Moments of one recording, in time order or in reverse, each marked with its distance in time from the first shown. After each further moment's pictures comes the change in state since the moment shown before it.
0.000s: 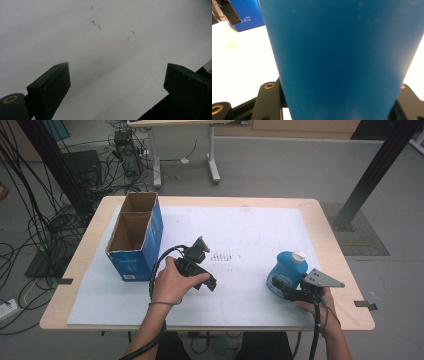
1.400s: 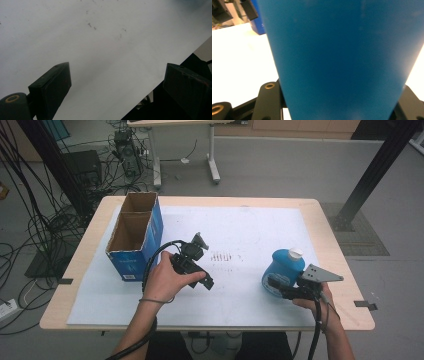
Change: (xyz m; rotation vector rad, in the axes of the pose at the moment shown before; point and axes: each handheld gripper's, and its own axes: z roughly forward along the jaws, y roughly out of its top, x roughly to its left) left arm -0.003 -0.004 -0.030 -0.008 -0.008 0.099; right arm -0.011 0.024 0.006 0.007 0.124 -0.021
